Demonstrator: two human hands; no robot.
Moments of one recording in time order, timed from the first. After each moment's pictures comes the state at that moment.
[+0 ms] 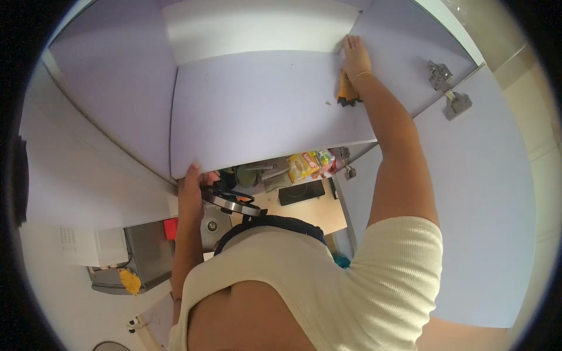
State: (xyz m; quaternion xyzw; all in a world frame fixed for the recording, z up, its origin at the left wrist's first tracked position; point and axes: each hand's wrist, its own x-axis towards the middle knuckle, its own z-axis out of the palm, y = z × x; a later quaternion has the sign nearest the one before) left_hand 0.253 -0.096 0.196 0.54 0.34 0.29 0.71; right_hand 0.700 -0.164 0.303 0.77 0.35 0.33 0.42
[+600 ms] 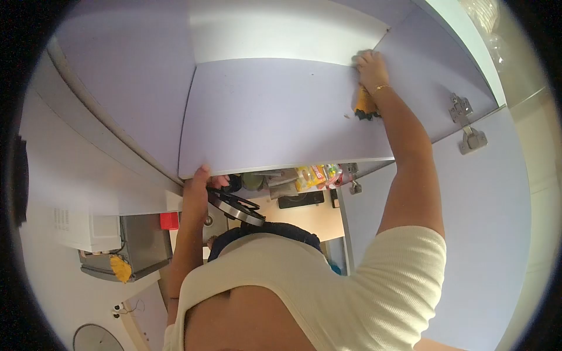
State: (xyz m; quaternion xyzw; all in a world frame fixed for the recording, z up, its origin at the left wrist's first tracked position) left_hand 0.253 -0.095 0.208 0.52 0.33 0.30 0.73; right_hand 0.716 -0.149 0.307 0.70 0.46 0.35 0.43
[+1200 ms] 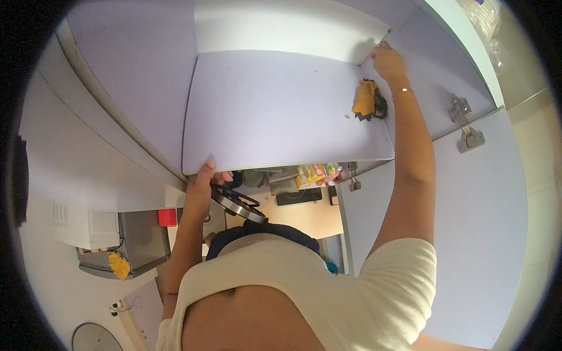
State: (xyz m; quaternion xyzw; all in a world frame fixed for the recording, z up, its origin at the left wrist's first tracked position) left_hand 0.250 -0.092 0.206 0.54 0.32 0.27 0.73; right_hand 0.714 -0.165 0.355 0.82 0.49 0.29 0.02
